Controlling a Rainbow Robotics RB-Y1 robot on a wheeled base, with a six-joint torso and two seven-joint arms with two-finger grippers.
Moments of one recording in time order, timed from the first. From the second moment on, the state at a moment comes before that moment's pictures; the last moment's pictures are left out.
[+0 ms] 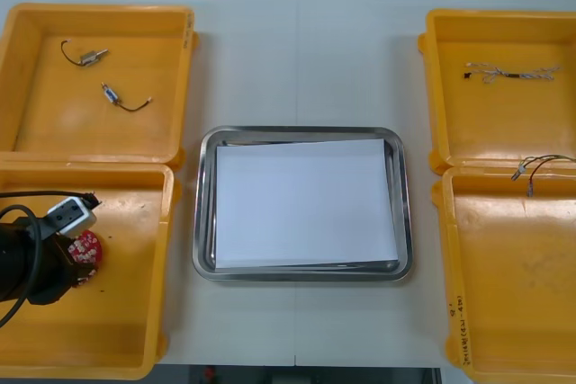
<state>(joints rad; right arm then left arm) -0.10 -0.97 -0.41 -2.45 -1.13 1.92 1.26 0.28 1.28 -0.15 -2.20 0.93 0.86 -1.78</state>
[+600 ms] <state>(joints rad) -0.10 -0.97 -0.41 -2.45 -1.12 1.92 1.26 0.42 1.34 -0.08 -2.22 0.94 0.76 -1.78</state>
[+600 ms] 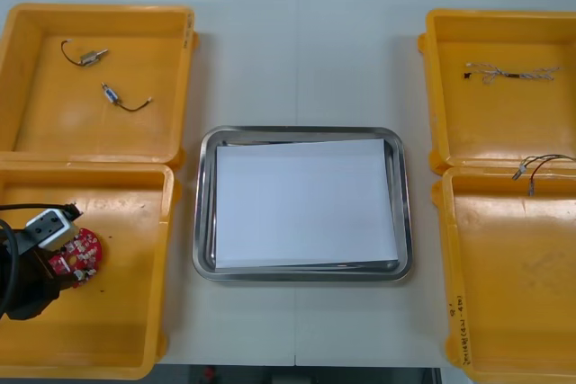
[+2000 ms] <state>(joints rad) -0.10 -0.97 -0.41 -2.45 -1.12 1.92 1.26 0.40 1.41 -0.19 -2.09 0.96 0.63 -1.78</state>
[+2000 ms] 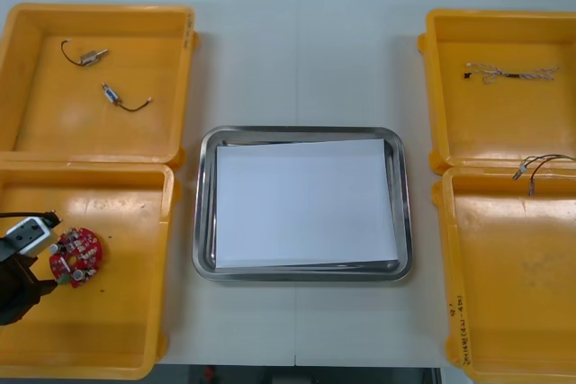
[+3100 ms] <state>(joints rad) -0.10 -0.97 -0.41 -2.45 -1.12 1.92 1.26 0.28 1.41 -0.31 -2.06 0.96 0.63 -1.83</state>
